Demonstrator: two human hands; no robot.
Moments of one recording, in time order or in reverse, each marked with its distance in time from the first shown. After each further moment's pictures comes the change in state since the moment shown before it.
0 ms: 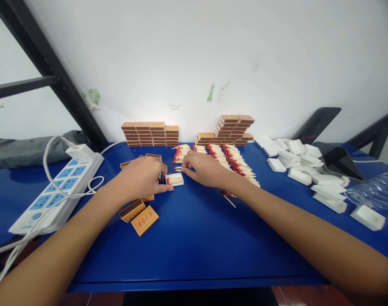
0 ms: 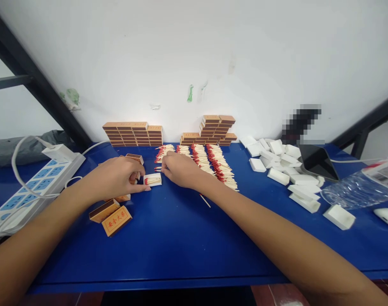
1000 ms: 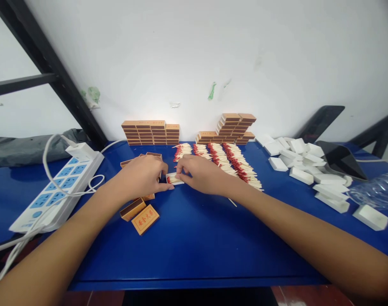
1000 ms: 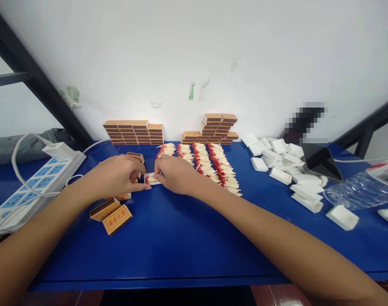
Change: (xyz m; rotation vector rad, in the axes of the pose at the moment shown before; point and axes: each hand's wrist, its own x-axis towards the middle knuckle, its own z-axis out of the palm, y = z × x) left_hand -0.001 0.001 0.000 0.023 0.019 0.000; right_hand -0.010 -0.026 -0.007 0.080 -0.027 -0.022
